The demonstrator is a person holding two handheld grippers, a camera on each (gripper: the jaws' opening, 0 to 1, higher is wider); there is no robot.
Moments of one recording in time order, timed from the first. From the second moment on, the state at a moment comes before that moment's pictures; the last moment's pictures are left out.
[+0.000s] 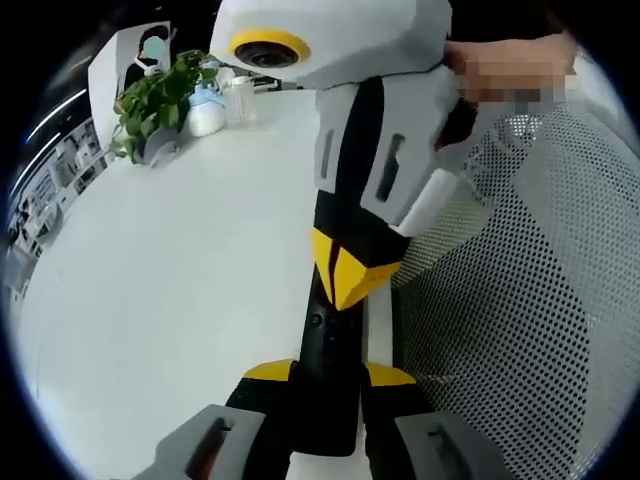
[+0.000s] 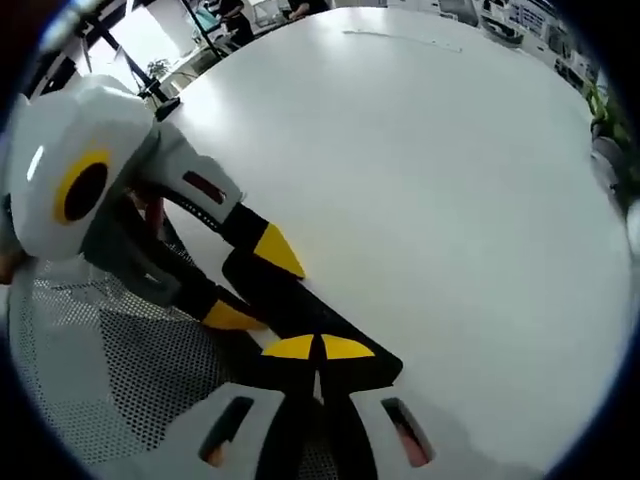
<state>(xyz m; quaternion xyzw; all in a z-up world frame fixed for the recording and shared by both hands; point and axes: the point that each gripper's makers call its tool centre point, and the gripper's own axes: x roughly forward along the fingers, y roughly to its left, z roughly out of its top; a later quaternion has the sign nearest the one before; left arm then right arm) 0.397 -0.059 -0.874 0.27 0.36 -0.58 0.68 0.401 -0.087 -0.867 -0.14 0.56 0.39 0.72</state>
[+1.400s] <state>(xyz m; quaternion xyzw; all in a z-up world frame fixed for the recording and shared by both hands) 0.397 -0.060 -0.873 0.28 0.35 -0.59 0.68 0.395 -0.093 -0.866 -0.13 0.57 0.39 0.71</state>
